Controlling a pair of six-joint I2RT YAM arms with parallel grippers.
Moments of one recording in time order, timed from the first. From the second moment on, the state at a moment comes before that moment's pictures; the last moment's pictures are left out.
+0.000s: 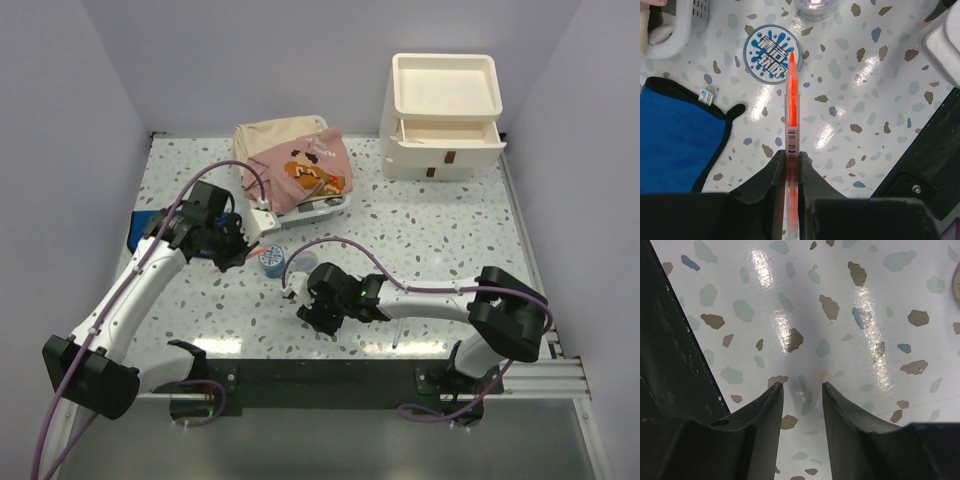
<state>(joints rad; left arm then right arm) -0.35 1.17 1.13 -1.05 0.30 0.66 1.13 1.56 0.85 -0.24 -0.11 -0.03</state>
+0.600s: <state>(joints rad) -0.34 1.15 1.10 -1.05 0.30 0.68 1.13 1.61 0.82 -0.18 -0.06 0.00</state>
